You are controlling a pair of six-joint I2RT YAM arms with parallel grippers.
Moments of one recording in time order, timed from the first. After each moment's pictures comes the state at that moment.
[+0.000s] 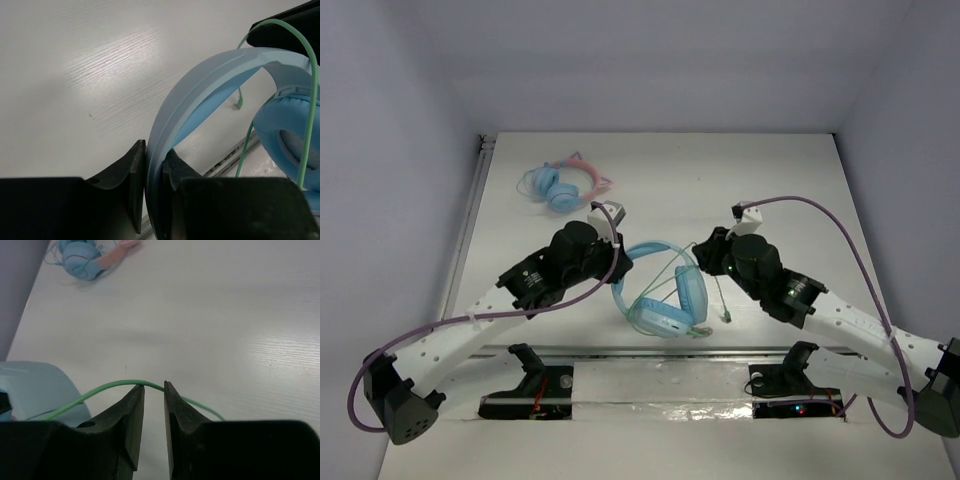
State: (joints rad) left arm -0.82 0.95 0.84 -0.43 -0.01 -0.41; right arm 0.86 0.94 0.71 -0.15 0.39 0.61
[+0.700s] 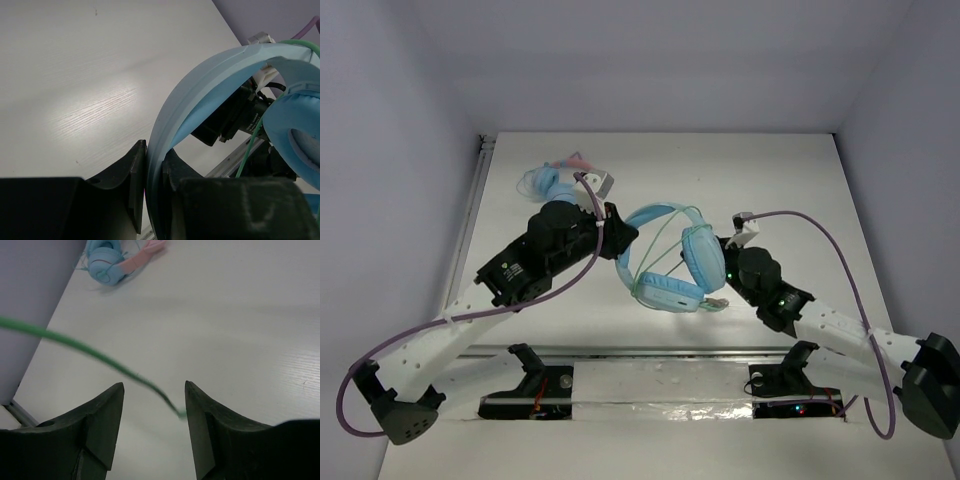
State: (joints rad) left arm -0.82 0.94 1.06 -0.43 -0.03 -0.45; right arm 0.79 0.96 0.45 0.28 0.24 0.61
